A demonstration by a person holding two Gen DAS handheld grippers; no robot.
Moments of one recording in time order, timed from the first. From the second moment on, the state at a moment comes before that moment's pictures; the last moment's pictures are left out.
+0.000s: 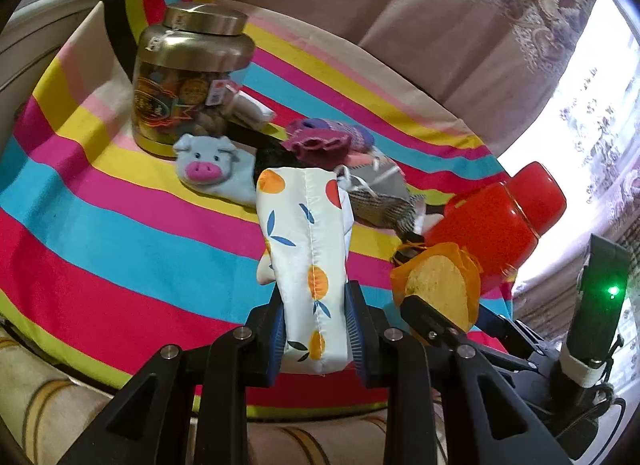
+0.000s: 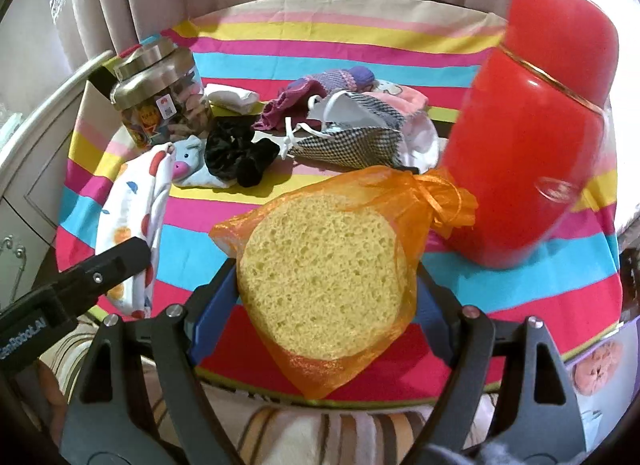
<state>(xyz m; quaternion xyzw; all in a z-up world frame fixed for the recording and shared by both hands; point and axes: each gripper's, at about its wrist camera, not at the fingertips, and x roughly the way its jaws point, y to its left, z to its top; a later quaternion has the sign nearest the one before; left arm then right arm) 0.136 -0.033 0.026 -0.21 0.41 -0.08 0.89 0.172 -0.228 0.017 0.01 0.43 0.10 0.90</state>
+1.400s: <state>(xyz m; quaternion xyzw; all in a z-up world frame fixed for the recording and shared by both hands) -0.011 -0.403 0.016 0.16 0.50 -0.53 0.66 -0.048 -0.584 0.053 0.14 0.42 -0.21 0.87</state>
